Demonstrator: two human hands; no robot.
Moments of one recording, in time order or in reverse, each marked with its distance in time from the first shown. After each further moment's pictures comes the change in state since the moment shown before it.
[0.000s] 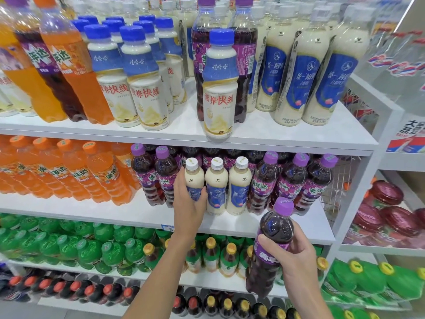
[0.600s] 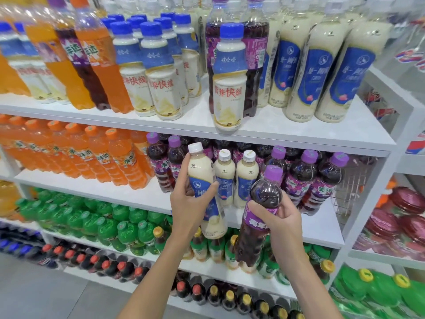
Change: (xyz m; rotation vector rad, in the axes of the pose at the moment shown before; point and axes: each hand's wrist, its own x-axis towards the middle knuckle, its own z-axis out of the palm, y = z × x) left_hand -0.034 0.073 -0.041 -0.439 0.034 -0.180; right_hand 0.030 -0.019 0.018 0.062 -0.251 -0.082
